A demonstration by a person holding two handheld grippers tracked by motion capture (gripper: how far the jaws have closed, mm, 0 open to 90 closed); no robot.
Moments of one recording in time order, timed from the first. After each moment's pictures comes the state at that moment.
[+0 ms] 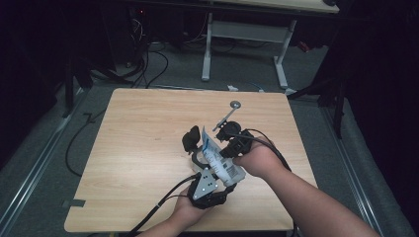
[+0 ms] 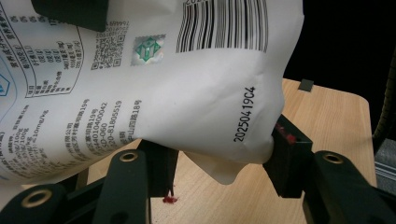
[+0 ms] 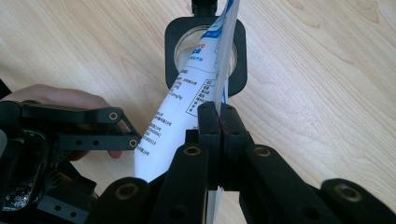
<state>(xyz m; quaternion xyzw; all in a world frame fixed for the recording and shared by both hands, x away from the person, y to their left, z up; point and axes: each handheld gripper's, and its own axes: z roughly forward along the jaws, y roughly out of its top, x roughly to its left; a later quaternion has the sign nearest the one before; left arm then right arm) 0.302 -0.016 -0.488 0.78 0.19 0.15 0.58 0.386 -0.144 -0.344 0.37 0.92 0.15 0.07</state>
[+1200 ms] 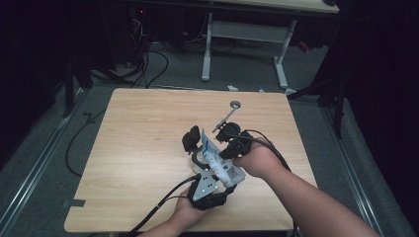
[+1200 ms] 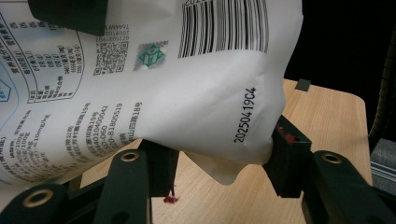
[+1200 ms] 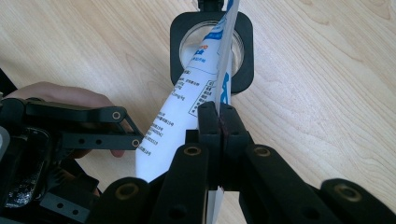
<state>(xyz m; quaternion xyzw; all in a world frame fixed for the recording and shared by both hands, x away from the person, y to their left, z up) 0.299 -0.017 -0.490 0.78 0.19 0.15 0.58 0.386 -0.143 -0.347 0.36 0.92 0.14 0.06</state>
